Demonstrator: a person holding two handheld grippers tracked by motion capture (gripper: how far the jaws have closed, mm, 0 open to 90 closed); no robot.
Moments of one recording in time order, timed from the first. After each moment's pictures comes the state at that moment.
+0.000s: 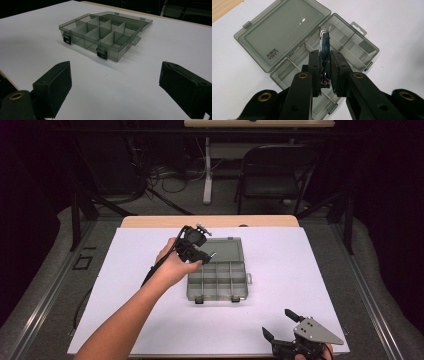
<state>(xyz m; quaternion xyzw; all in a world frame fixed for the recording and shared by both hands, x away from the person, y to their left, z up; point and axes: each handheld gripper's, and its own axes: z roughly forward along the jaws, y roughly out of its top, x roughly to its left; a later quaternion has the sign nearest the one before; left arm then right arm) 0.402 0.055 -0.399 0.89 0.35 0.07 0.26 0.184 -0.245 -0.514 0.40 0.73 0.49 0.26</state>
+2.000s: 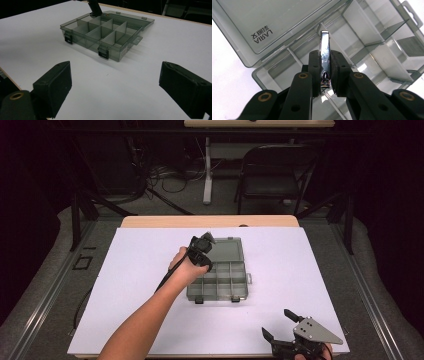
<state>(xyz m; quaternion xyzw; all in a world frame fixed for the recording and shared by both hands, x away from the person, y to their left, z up) 0.444 0.038 -0.477 0.88 0.43 0.02 0.18 0.184 -0.244 -0.515 0.40 0.73 0.49 0.26</state>
